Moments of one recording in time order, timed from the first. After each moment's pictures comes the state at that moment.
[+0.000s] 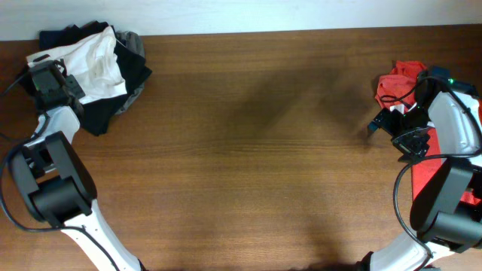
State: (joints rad) left arm 0.39 2.22 1.54 0.08 -0.22 -0.04; right arm -0.35 1.87 1.48 -1.21 -0.11 0.45
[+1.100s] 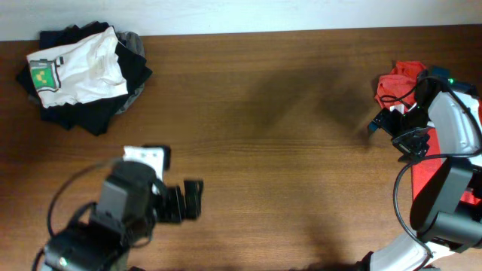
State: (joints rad) left arm -0.47 0.83 1.13 -1.16 0.03 -0.47; right arm -0.35 1.87 1.48 -1.21 -0.11 0.45
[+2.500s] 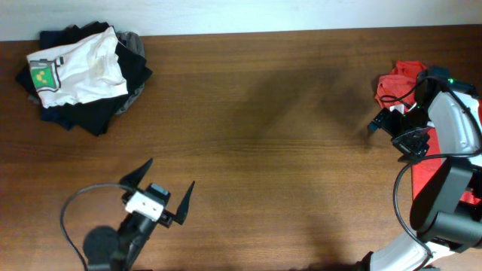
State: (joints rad) left arm 0.02 0.19 0.23 -0.11 0.51 0.24; right arm -0.35 1.87 1.48 -1.22 -0.11 0.45
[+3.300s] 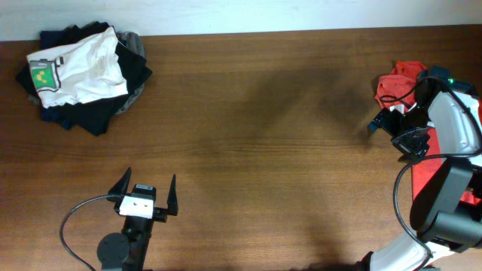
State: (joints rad) left arm 0.02 0.01 0.02 -0.07 0.17 0.14; right arm -0.35 1.87 1.48 -1.22 -0.11 0.45
